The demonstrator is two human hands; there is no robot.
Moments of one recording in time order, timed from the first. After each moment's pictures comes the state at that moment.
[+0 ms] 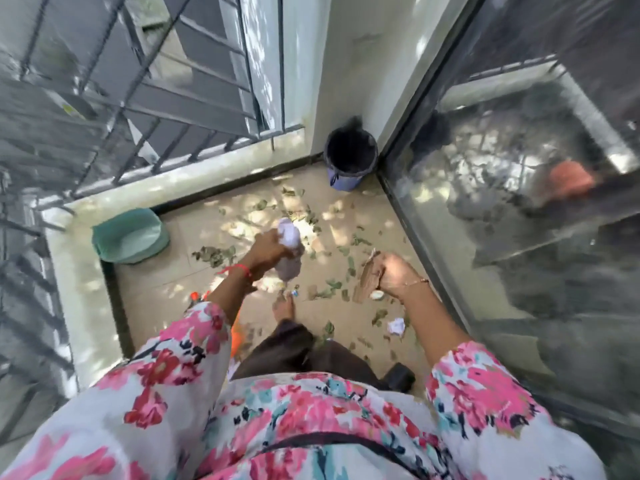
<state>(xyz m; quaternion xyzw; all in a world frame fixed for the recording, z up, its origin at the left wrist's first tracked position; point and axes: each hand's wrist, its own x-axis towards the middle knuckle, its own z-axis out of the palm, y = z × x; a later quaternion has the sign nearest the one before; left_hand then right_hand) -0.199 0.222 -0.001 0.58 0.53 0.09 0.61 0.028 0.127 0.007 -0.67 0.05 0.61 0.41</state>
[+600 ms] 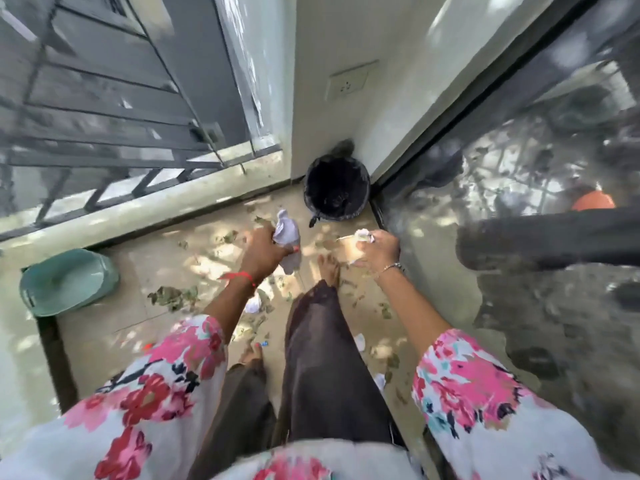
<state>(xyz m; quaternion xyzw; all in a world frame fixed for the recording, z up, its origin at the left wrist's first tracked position) -0.002 0.483 -0.075 0.55 0.62 0.10 0.54 0.197 0.434 -0.088 -0.81 -0.08 0.47 0.34</state>
